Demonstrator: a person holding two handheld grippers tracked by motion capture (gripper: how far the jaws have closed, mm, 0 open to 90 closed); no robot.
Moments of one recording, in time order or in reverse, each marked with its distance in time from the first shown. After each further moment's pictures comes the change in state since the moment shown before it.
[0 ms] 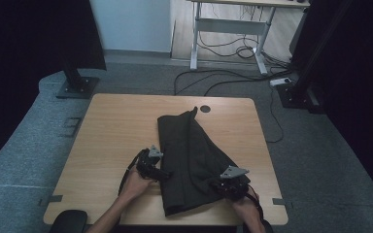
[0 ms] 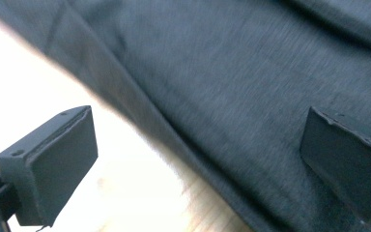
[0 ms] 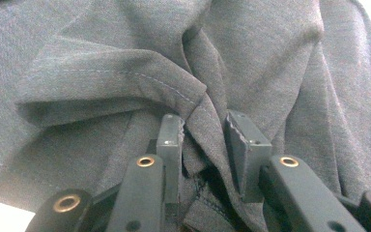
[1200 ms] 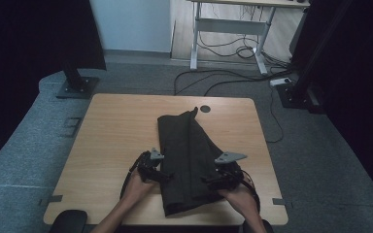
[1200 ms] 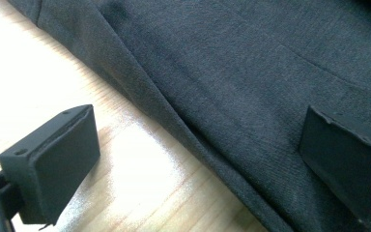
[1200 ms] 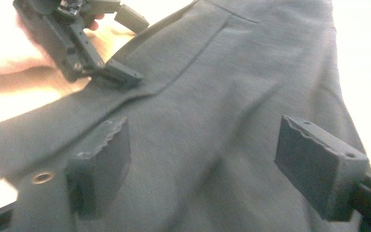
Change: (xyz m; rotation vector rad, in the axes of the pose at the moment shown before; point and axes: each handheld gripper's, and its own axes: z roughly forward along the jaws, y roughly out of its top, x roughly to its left) left arm -0.003 -0.004 0.005 0.025 0.034 -0.001; right arm 0.015 0.070 -0.027 -0.064 0.037 0.052
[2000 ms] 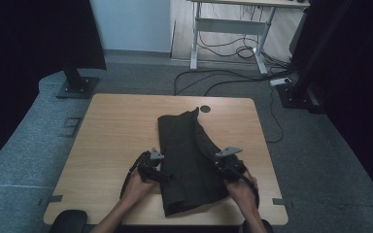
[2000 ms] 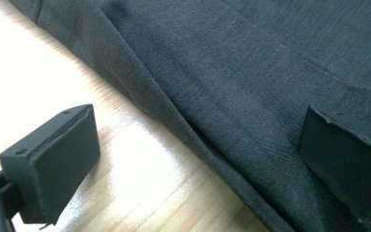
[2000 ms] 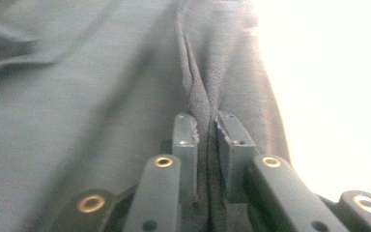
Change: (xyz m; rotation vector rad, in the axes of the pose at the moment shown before) left arm 0.000 0.000 0.000 0.001 0.001 0.001; right arm -0.029 -0.002 0.009 0.150 -0.248 0.013
